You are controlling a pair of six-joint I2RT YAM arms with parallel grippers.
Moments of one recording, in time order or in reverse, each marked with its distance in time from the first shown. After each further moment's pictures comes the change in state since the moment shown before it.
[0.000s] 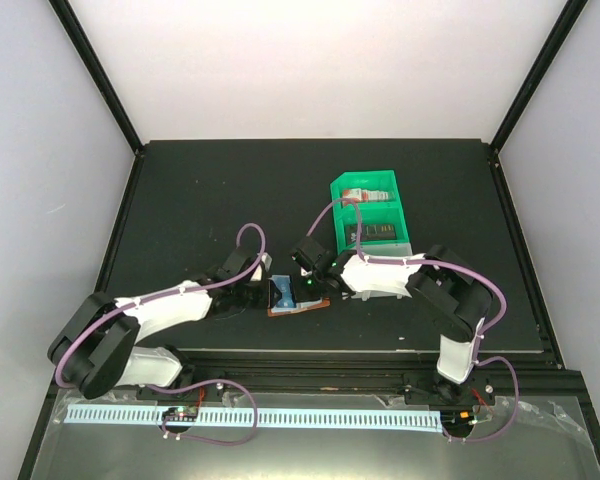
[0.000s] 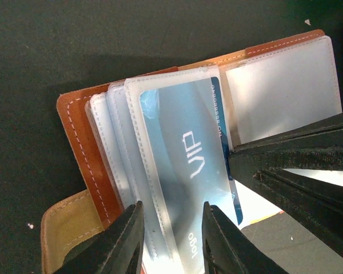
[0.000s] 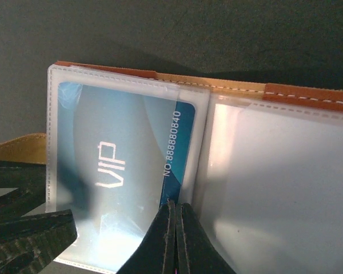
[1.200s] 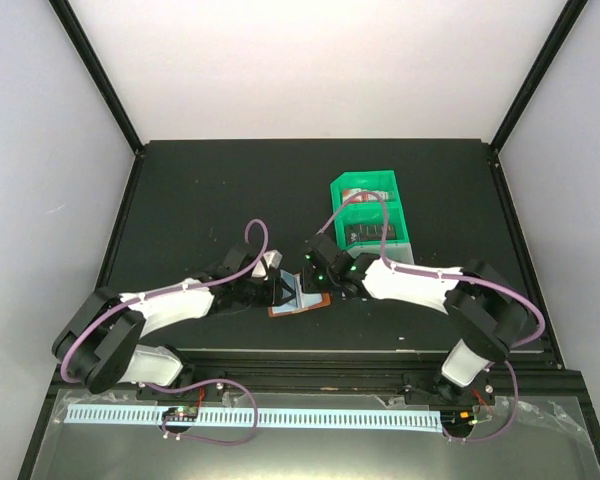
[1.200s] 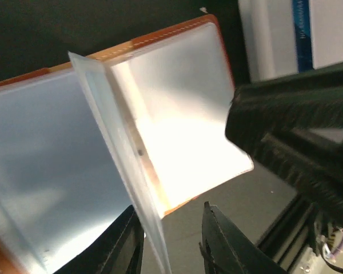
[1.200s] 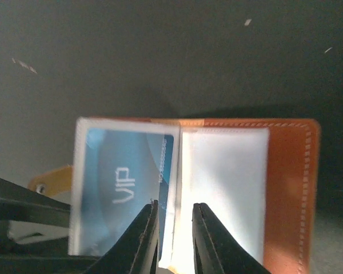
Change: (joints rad) left arm 0.013 0.038 0.003 0.122 0.232 -0.010; right arm 0.000 -0.181 -0.100 0.044 0.138 0.058
